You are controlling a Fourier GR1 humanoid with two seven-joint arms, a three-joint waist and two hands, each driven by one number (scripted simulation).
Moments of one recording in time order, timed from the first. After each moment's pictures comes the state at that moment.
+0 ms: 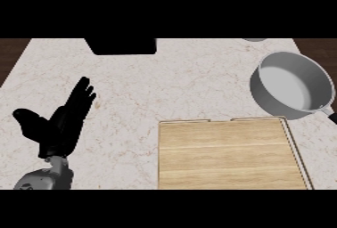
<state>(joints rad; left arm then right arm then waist) -0.11 0.10 -0.01 -1.71 0.06 0.08 0.34 0.27 -0.73 -0.74 -2.07 0.25 0.27 0.12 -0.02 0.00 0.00</state>
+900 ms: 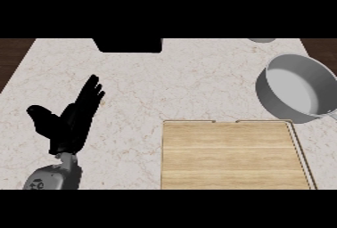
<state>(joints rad) -0.14 0.06 -0.03 -1.68 0.04 0.08 0.34 -0.25 -0.81 -0.37 -1.79 0.34 0.26 0.46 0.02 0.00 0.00</state>
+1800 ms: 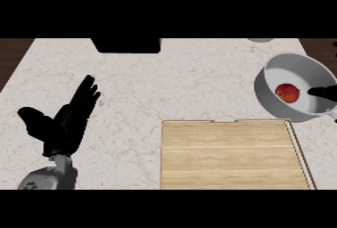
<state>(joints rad) -0.13 0.07 -0.02 -1.71 0.04 0.07 0.35 -0.46 -0.56 -0.30 -1.36 0.29 0.19 0.40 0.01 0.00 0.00</state>
